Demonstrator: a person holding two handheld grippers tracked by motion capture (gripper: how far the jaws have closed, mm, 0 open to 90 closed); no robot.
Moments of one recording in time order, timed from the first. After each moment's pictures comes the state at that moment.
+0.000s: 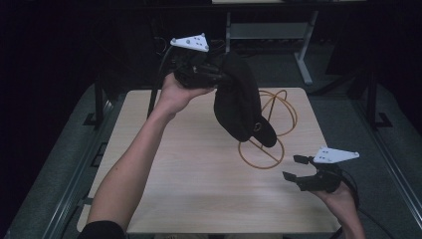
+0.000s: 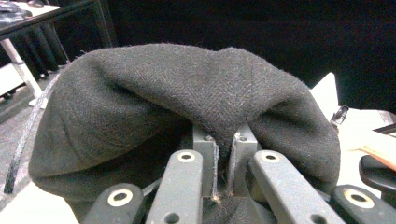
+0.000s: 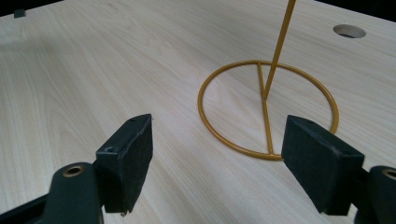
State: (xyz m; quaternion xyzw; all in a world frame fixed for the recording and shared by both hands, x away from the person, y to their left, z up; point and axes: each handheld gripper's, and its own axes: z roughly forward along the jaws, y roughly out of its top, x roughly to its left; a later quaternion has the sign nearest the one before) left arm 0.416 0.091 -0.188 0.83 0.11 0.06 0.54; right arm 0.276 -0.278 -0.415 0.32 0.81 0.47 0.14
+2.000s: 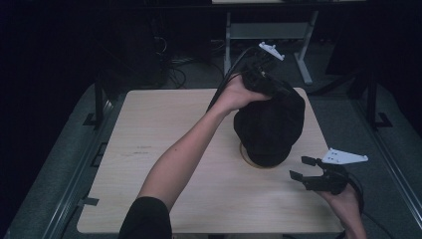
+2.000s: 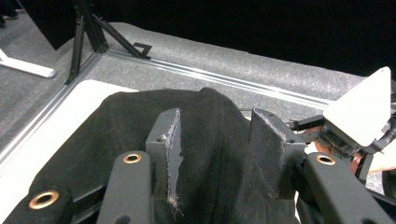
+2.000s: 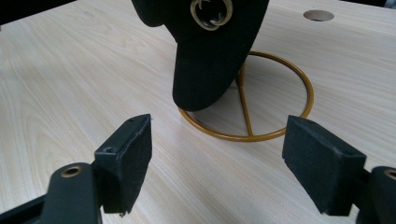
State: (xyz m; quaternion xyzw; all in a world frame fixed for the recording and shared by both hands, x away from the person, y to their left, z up) left arm 0.446 -0.051 -0.220 0.89 0.12 0.02 0.44; right arm 0.275 -0.300 -0.429 0.37 0.78 0.48 0.14
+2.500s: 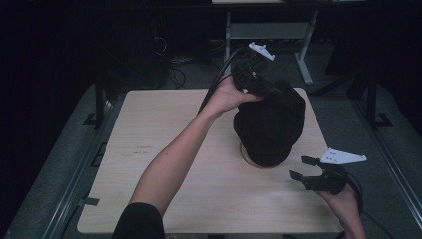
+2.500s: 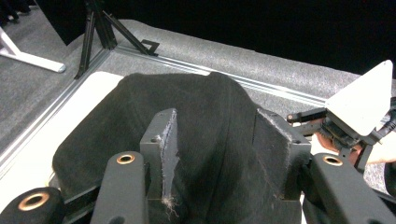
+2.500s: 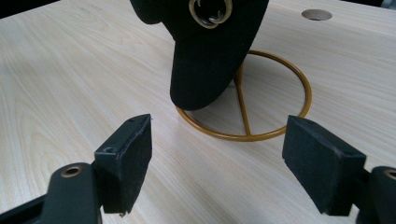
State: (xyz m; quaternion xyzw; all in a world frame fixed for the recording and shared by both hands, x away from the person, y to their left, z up) left arm 0.442 -0.028 -0.219 0.88 0.14 0.03 0.45; right arm 0.276 -0.298 -0.430 0.37 0.79 0.47 0.15
